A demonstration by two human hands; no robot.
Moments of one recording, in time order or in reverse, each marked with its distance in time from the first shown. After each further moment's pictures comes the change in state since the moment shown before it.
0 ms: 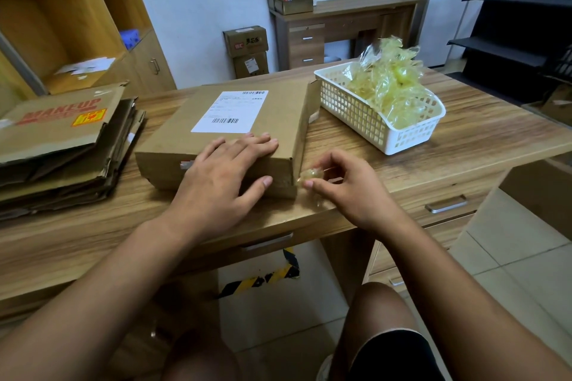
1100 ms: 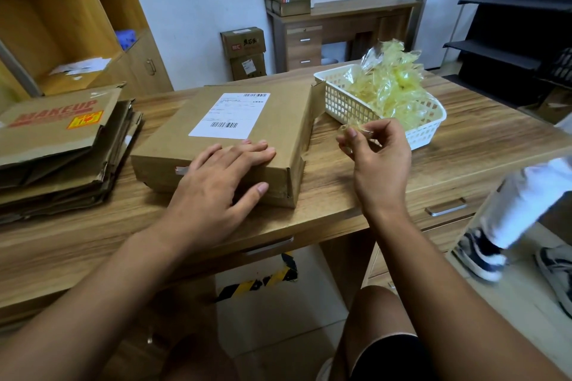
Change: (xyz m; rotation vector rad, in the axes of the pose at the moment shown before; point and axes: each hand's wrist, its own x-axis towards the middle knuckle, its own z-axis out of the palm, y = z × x) left_hand -0.007 -0.007 -0.001 -0.041 0.012 0.027; right_hand 0.027 0.004 0.000 0.419 0.624 -0.130
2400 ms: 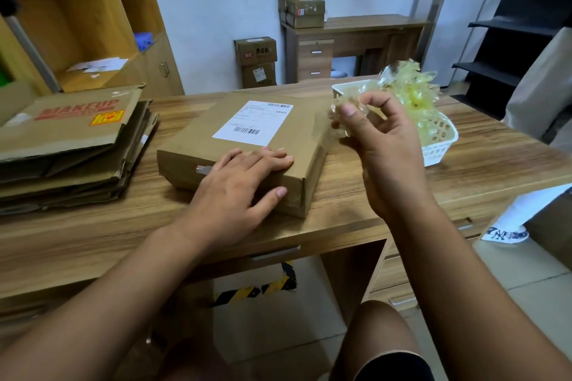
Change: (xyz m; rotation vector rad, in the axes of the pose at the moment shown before) left_hand 0.003 0.002 0.002 -0.015 0.010 -0.021; right_hand 0.000 -0.074 0.023 0.242 -0.313 0.112
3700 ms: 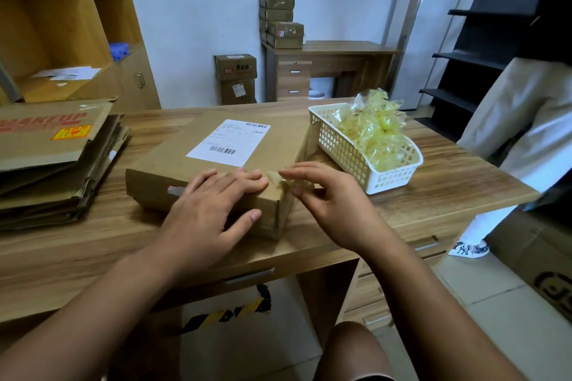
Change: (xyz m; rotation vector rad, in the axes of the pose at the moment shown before) left_hand -0.002 0.000 0.001 -0.003 -0.002 -0.010; right_hand -0.010 0.022 -0.018 -0.819 -0.396 -0.151
